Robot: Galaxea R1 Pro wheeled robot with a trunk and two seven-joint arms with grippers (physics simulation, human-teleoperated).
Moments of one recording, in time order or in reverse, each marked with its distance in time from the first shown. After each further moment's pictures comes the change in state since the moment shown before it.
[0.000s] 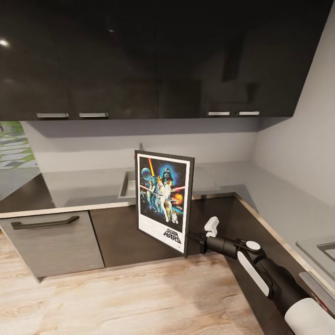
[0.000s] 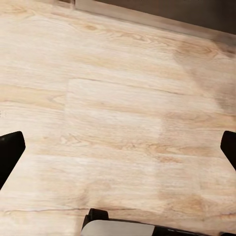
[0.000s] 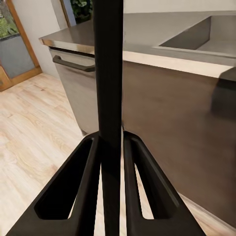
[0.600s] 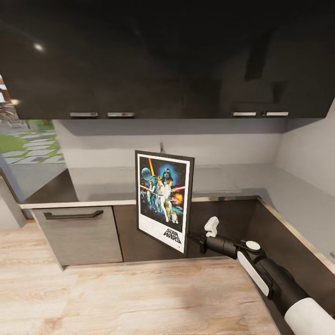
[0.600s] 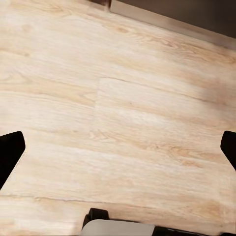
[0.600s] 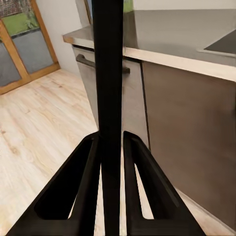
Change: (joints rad) left arm 0.000 0.001 0.002 -0.001 0.000 0.004 0.001; right arm 0.000 0.001 -0.001 0.000 0.001 0.002 -0.003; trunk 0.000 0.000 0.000
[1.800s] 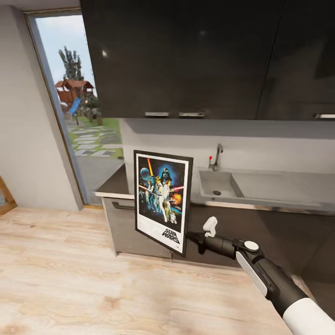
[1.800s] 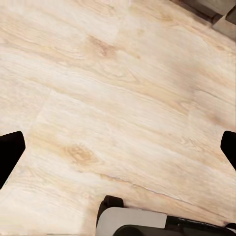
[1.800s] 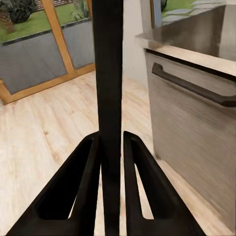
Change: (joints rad) left arm 0.000 0.076 0.006 -0.133 0.006 0.256 -0.007; right arm 0.000 0.011 0.002 0.000 0.002 0.001 -0.002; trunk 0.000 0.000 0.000
